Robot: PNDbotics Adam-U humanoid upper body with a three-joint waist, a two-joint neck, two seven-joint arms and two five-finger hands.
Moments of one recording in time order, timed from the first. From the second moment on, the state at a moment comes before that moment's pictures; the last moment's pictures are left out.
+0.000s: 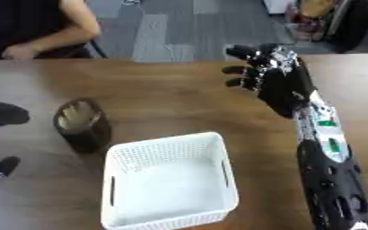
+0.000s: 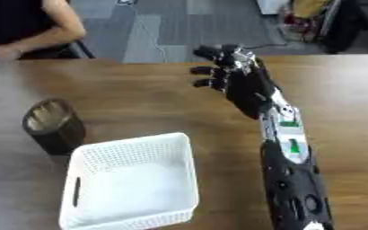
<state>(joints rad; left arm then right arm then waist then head) -0.32 0.81 0.04 -1.77 -0.68 -0.65 -0.10 -0.73 -0.09 -0.32 -1.44 -0.14 0.17 0.88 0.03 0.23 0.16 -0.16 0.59</state>
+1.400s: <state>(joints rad) -0.55 0.79 -0.07 -1.45 -0.71 -0.77 -0.18 -0.73 -0.08 -0.29 -1.44 -0.12 0.18 0.90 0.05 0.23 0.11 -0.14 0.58</state>
